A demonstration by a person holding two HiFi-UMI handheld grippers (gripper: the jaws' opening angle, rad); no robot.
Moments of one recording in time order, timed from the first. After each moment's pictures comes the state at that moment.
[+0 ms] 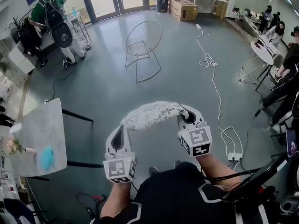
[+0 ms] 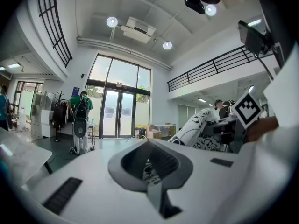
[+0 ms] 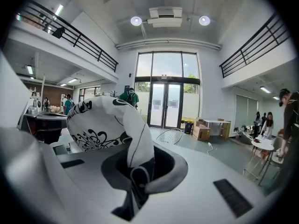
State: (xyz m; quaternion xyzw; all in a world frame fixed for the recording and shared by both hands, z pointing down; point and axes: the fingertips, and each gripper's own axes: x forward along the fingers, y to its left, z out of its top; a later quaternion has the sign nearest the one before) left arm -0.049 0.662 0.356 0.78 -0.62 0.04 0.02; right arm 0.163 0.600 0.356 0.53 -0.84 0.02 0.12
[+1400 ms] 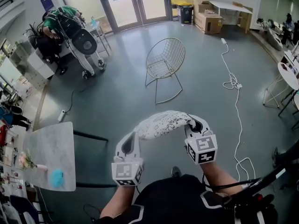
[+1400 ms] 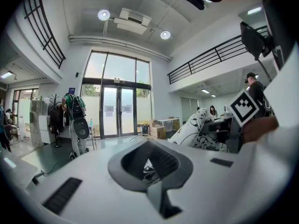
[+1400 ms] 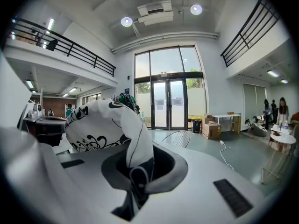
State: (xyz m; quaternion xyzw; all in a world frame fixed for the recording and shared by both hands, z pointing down) left arm -0.038 0.439 0.349 0.78 -0.62 0.09 0.00; right arm 0.159 0.363 0.360 0.50 -0.86 0.06 0.09
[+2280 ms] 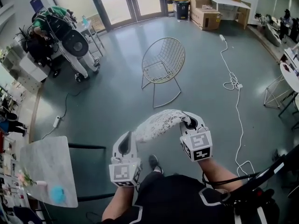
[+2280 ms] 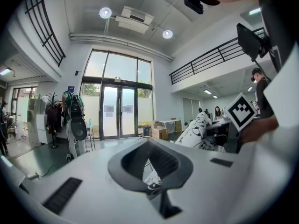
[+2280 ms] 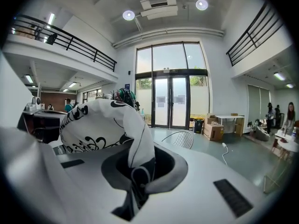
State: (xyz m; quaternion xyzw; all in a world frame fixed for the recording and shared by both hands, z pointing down) left arm -0.060 0.304 0.361 0.78 -0.62 0.08 0.00; right arm 0.129 0.224 0.384 0.49 -0.86 0.05 0.12
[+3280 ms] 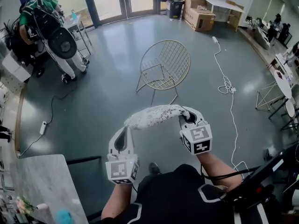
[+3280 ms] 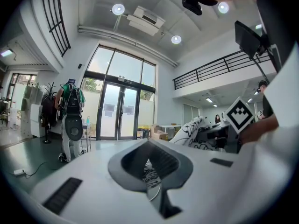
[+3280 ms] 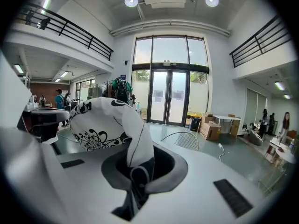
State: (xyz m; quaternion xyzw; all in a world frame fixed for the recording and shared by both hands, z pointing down) left arm -0.204 0.159 0.354 0.80 -0.60 0.04 0.03; right arm 0.003 0.085 0.374 0.52 -0.84 0.06 0.17
